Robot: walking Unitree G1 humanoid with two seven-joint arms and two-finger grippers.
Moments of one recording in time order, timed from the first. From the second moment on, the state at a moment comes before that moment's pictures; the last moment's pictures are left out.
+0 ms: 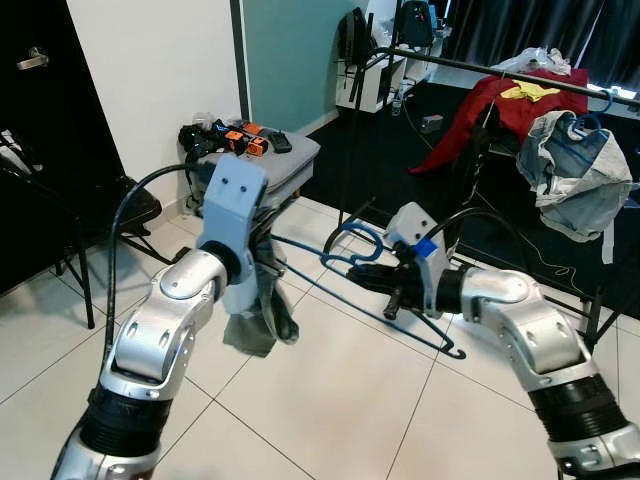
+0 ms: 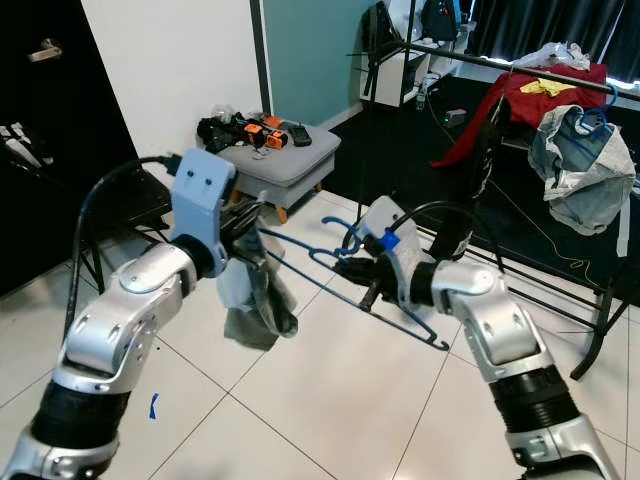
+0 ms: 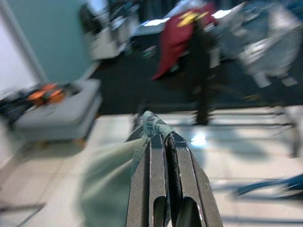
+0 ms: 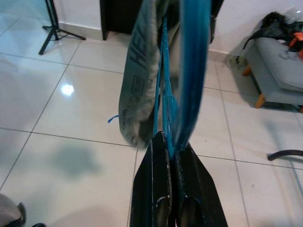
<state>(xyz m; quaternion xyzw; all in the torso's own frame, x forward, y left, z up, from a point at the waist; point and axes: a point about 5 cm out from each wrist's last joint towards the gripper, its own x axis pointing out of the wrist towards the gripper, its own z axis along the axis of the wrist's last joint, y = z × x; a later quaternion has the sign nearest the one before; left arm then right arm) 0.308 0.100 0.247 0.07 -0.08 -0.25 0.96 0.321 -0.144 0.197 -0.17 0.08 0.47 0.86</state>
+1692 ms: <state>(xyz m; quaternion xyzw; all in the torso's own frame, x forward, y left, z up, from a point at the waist) 0.319 0.174 0.229 0.19 -0.04 -0.08 0.98 0.309 -0.142 0.193 -0.13 0.09 0.51 0.84</state>
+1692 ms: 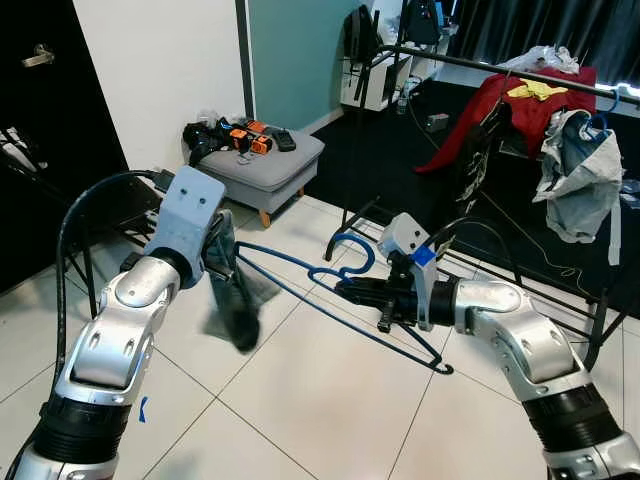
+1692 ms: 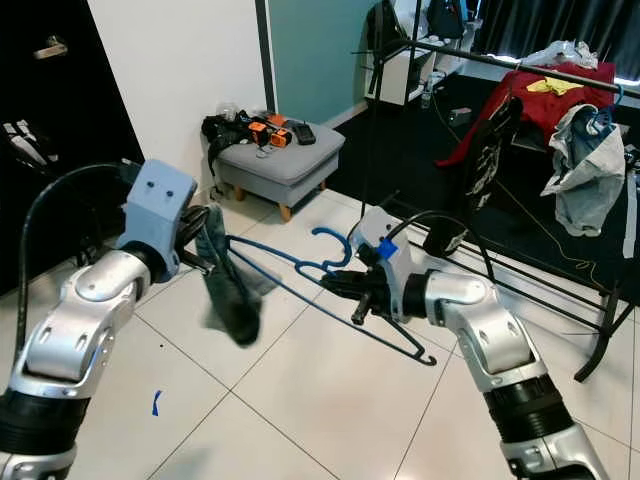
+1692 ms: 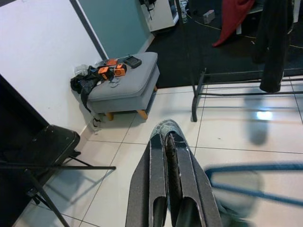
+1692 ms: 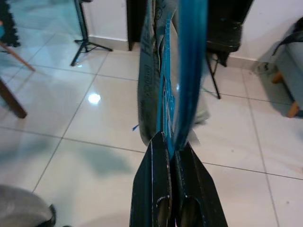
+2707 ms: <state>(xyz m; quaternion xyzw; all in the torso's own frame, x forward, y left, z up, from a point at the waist) 0.321 0.165 0.222 0.18 -0.03 -0.09 0.98 0.299 -0.141 0.206 -0.12 0.07 0.55 0.82</state>
